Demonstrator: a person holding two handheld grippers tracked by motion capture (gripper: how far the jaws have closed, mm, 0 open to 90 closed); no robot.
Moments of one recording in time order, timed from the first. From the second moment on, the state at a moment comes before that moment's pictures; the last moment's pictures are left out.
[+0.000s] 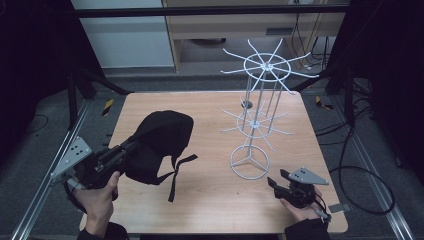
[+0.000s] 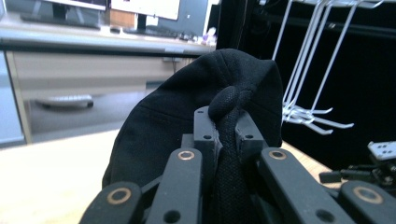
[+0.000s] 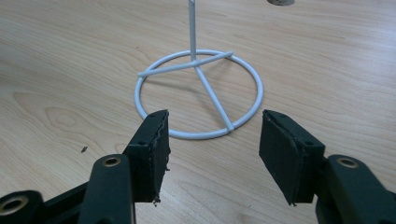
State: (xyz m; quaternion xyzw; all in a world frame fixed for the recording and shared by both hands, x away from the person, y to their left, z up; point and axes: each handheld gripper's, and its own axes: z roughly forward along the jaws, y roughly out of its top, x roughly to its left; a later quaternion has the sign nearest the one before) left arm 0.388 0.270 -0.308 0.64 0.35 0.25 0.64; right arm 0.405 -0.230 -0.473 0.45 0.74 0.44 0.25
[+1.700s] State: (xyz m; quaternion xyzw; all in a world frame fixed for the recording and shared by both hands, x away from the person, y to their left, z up) left arm 0.443 0.177 -0.239 0.60 0.30 0.20 0.72; right arm 0.407 -0.229 -0.475 0.45 0.74 0.44 0.25
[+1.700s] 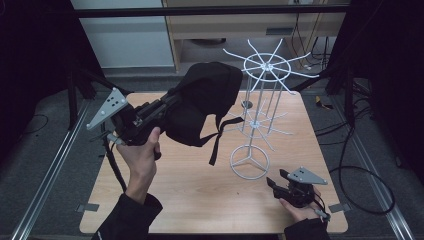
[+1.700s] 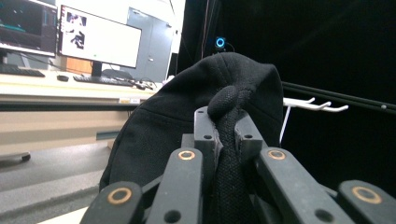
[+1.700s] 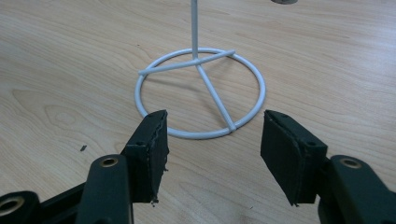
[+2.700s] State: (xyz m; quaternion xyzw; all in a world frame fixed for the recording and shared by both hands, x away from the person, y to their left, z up) left arm 0.461 0.153 -0.291 0.68 0.30 0.18 0.64; right arm 0.407 -0.228 -0.476 0.45 0.74 0.44 0.24
